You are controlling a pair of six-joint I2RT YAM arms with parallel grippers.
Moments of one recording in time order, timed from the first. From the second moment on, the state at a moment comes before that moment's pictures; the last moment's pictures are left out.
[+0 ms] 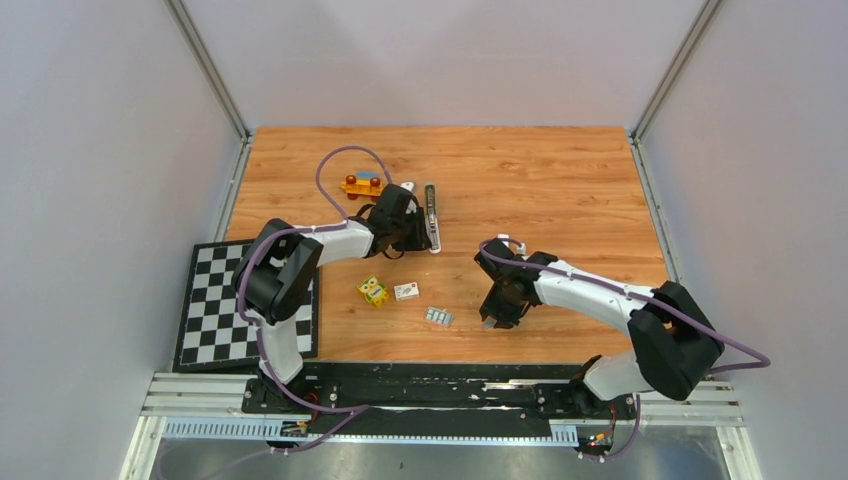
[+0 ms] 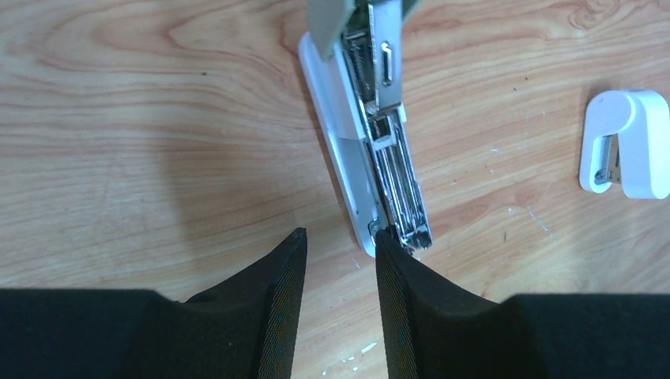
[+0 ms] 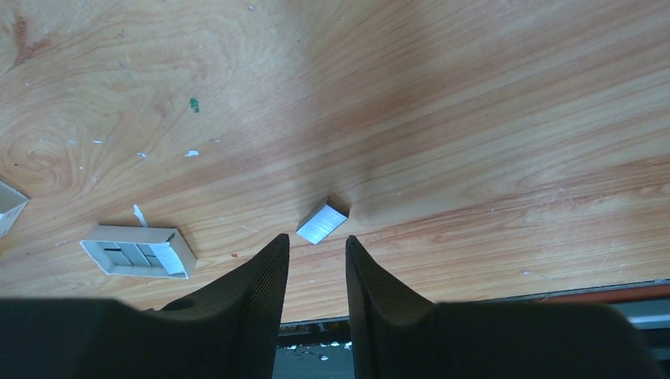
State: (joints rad) left arm -0.55 1.87 1.05 0.04 0.09 -0.53; right arm 0.74 1.39 0.77 -0.72 0.06 1.24
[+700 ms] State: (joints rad) left arm -0.56 1.64 0.93 0.05 0.09 -0.57; right arm 0.77 1.47 0.79 -0.72 0.11 1.26
